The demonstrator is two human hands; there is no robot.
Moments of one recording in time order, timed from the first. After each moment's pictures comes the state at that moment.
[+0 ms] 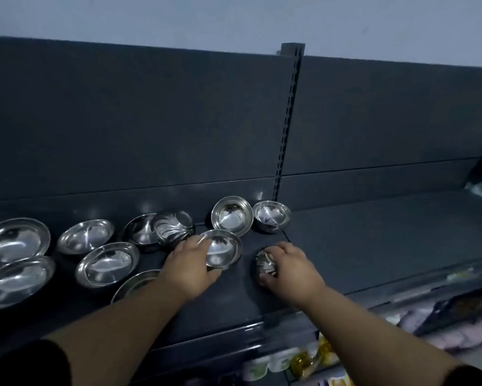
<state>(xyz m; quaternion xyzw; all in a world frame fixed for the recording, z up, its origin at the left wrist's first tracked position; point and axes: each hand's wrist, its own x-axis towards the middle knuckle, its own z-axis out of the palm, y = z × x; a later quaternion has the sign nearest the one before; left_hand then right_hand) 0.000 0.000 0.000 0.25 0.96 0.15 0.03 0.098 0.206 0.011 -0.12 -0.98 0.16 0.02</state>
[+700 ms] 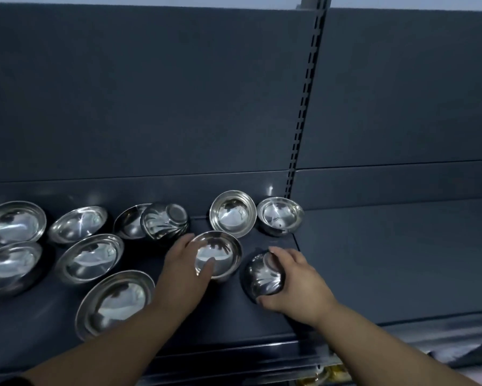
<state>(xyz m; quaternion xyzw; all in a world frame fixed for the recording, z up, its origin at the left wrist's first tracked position) 0.002 0.048 -0.034 0.10 0.93 0.34 -0.07 0.064 0.276 -0.028 -0.06 -0.95 0.29 -0.05</state>
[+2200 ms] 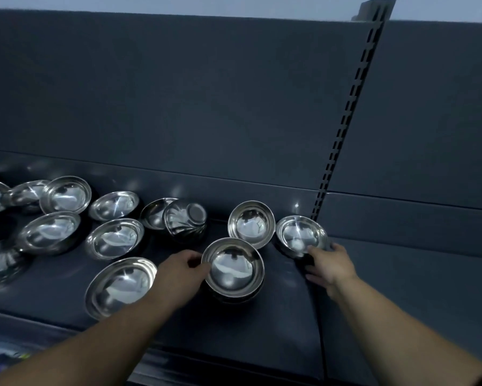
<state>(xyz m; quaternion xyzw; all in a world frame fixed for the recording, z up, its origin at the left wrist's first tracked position) 0.013 0.061 0.001 -0.13 0.90 0.41 0.01 -0.035 0.331 -0.015 -0.33 -0.70 0.64 -0.03</state>
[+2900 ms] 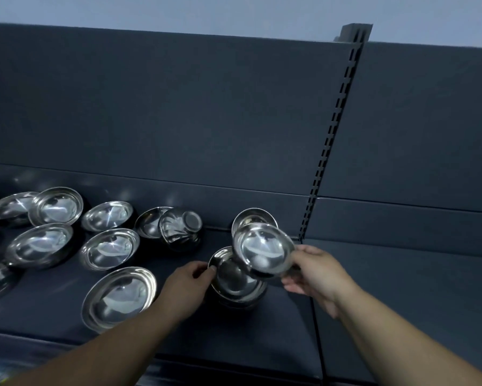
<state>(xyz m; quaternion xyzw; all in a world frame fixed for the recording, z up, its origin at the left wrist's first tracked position) 0.015 0.065 -0.011 -0.11 0.87 0.48 0.05 0.013 0.298 0.036 -0.18 -0.70 0.68 -0.12</state>
